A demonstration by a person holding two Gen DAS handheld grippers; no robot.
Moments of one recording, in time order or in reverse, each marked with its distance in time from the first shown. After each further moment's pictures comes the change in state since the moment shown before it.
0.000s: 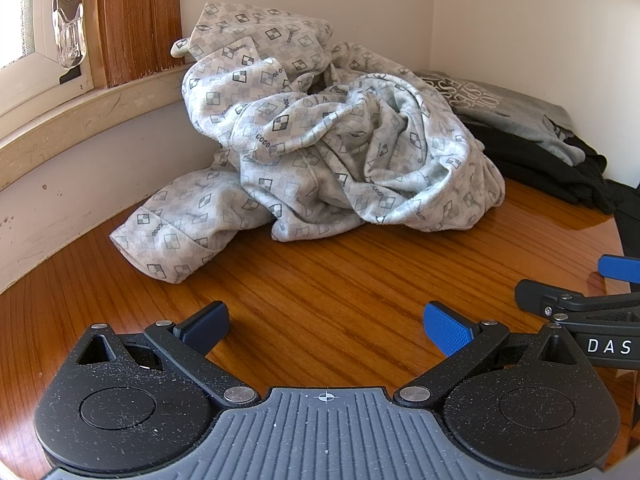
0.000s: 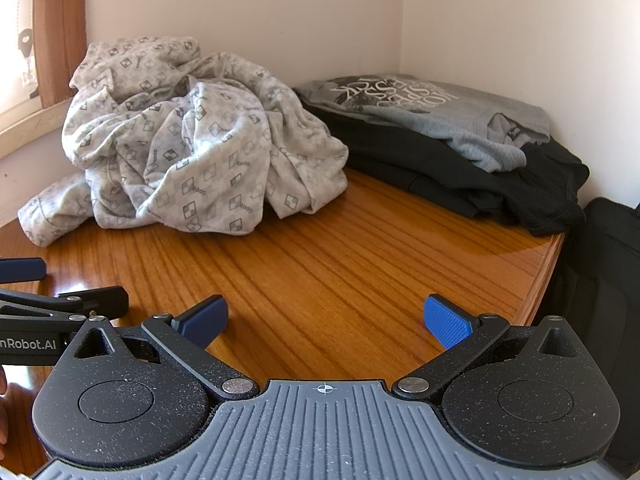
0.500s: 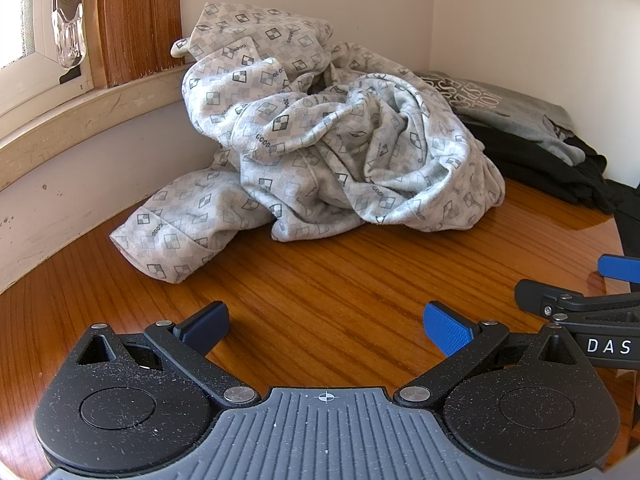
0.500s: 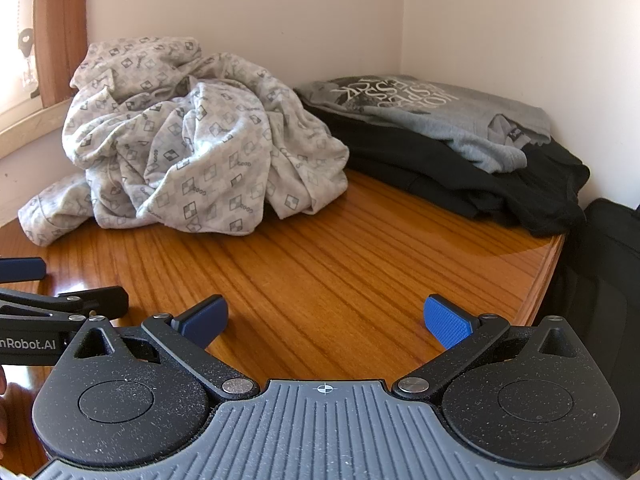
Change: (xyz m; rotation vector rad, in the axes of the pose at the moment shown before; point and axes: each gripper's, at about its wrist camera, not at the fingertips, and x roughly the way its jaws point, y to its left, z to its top) left arm 0.000 0.001 0.001 0.001 0.000 -0.002; right arm 0.000 0.000 0.000 -0.003 -0.003 0.002
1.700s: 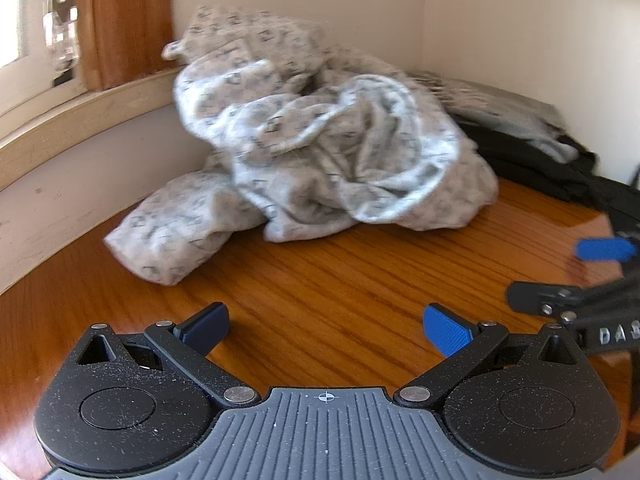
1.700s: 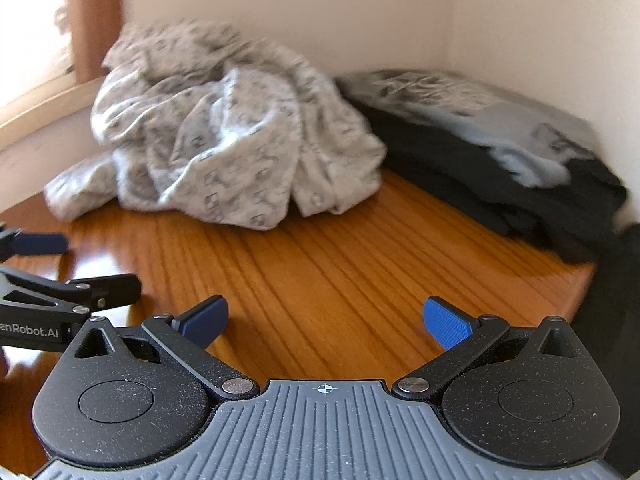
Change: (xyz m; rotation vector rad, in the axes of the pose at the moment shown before) left arm -0.003 0.004 -0.001 0.032 -0.010 -0.074; right arm 0.010 -0.012 0.019 -0.138 0.076 0.165
